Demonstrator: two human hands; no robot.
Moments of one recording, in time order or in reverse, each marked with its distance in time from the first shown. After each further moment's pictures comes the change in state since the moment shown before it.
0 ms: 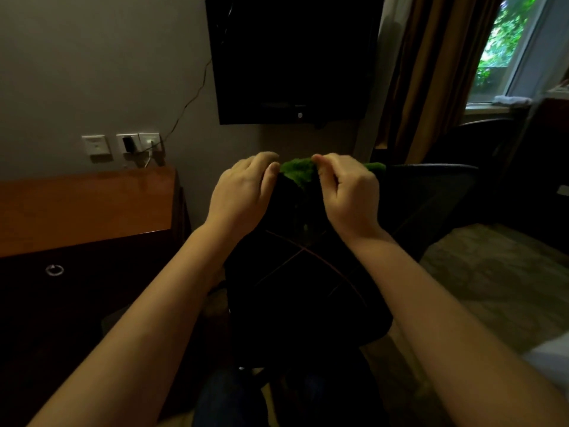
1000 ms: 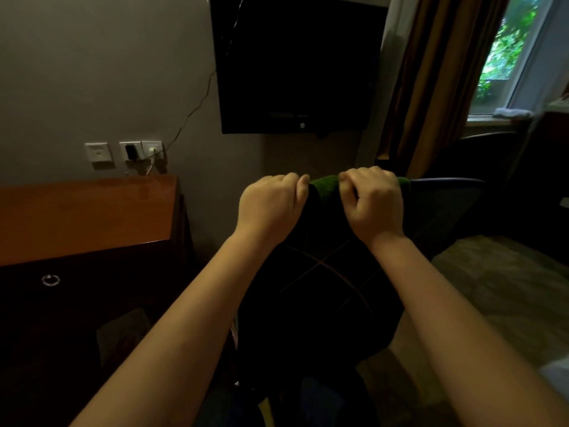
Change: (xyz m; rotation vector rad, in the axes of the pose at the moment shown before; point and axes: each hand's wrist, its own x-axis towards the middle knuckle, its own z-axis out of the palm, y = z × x) left_hand 0.018 0.023 0.029 0.177 0.045 0.030; right_hand 0.007 0.060 0.002 -0.291 -0.089 -0.080
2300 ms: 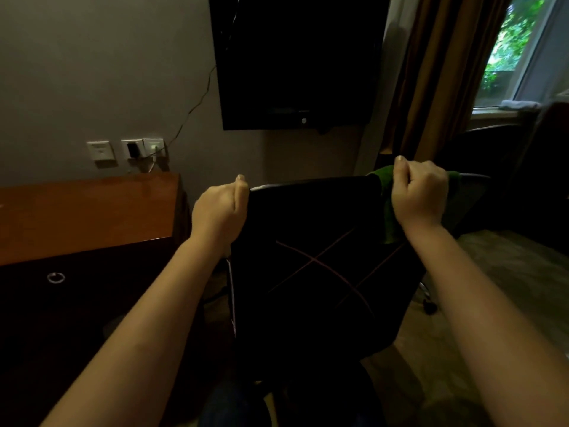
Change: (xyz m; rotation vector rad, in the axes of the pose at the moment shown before) left_hand -0.021 -0.071 -0.004 -0.175 -0.077 -0.275; right_hand -0.003 0.058 -0.013 -0.038 0.128 0.310
